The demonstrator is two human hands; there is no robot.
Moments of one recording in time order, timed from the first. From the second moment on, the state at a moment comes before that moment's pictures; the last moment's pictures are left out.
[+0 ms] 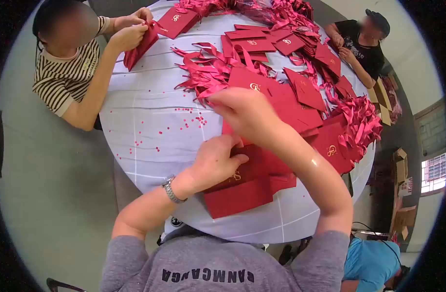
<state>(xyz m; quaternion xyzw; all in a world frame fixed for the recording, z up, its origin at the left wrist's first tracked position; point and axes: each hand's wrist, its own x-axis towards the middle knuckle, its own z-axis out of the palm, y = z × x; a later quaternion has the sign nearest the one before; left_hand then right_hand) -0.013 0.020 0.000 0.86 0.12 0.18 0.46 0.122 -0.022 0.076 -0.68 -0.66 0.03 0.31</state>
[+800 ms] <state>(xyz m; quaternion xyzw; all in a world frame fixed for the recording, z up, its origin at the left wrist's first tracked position) -0.018 0.044 0.014 0.65 0.13 -0.05 0.74 0.092 -0.140 0.134 -0.77 -0.49 -0.03 0.41</state>
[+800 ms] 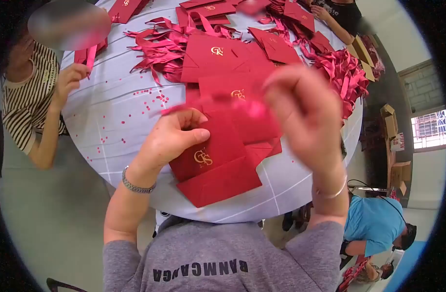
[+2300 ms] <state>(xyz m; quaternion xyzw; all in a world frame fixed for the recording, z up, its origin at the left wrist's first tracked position) -0.016 0.035 -0.004 0.67 0.17 0.11 0.72 0.053 -0.153 0.014 -0.80 -0.46 0.02 0.38</state>
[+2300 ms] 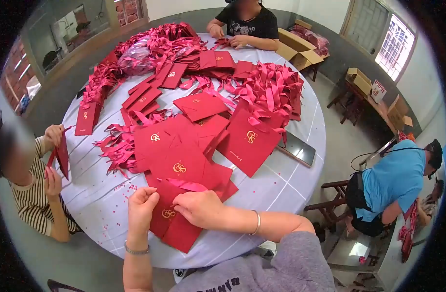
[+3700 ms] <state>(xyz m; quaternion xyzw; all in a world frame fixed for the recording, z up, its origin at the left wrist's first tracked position) -0.010 0.045 -0.013 0.71 0.18 0.06 0.67 0.050 -0.153 0.022 -0.81 -0.49 0.00 0.33</state>
